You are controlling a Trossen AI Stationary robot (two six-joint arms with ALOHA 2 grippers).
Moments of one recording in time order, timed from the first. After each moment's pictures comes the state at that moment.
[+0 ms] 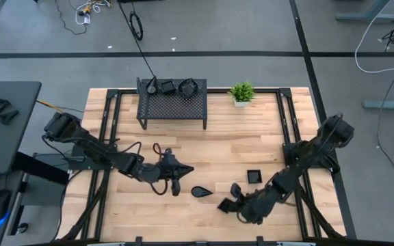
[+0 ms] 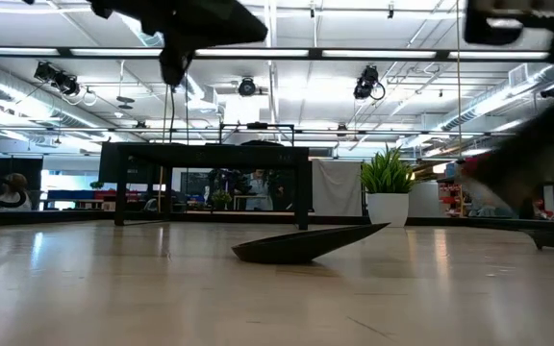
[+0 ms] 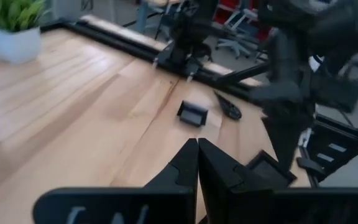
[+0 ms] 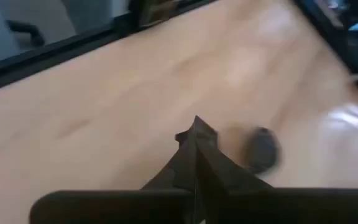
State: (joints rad) left arm -0.45 1.49 0.76 0.44 -0.62 -0.52; right arm 0.76 1.61 0.77 0.12 0.30 -0.36
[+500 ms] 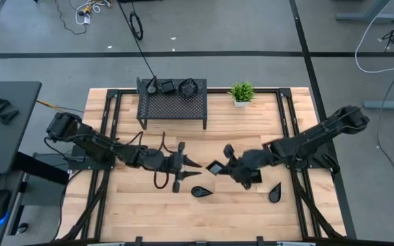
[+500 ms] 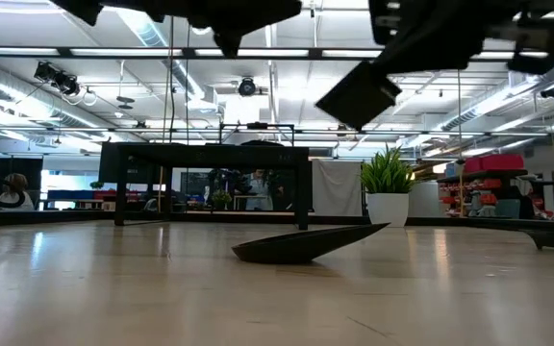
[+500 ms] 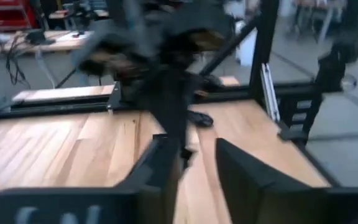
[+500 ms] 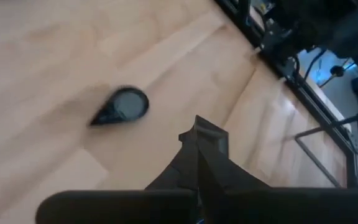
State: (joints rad) left arm -0.31 1.51 0.78 0.61 -0.23 -0.03; right arm 0.35 1.32 0.77 -0.04 0.12 -0.61
